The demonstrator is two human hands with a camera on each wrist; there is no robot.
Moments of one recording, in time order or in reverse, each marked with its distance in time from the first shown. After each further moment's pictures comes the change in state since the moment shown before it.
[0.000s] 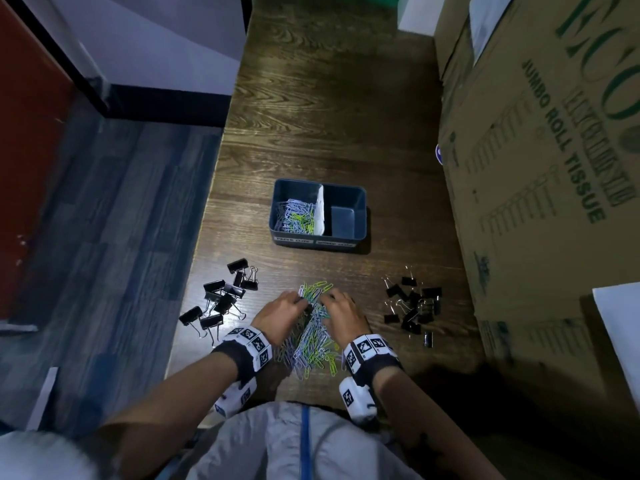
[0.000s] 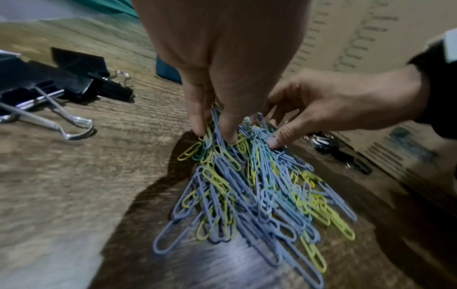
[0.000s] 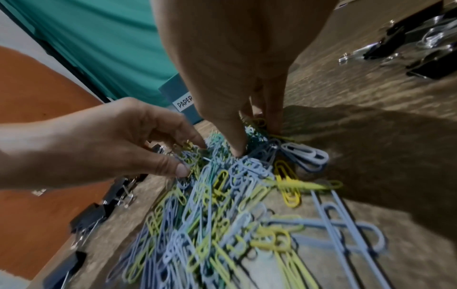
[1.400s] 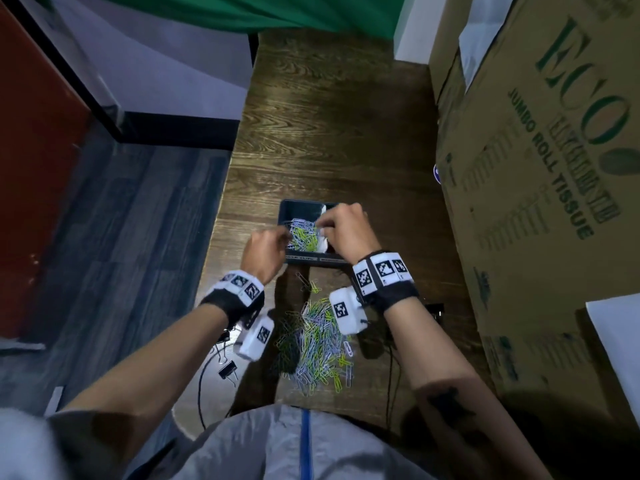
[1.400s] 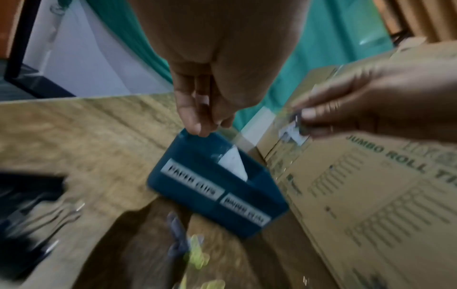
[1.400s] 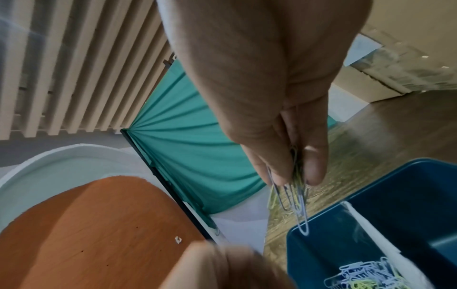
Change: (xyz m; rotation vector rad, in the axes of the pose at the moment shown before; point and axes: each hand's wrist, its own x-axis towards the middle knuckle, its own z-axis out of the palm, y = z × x) left_hand 0.054 -0.040 -0.128 -0.365 0.542 -0.248; right_hand 0.067 -0.061 -0.201 0.235 0.315 -0.063
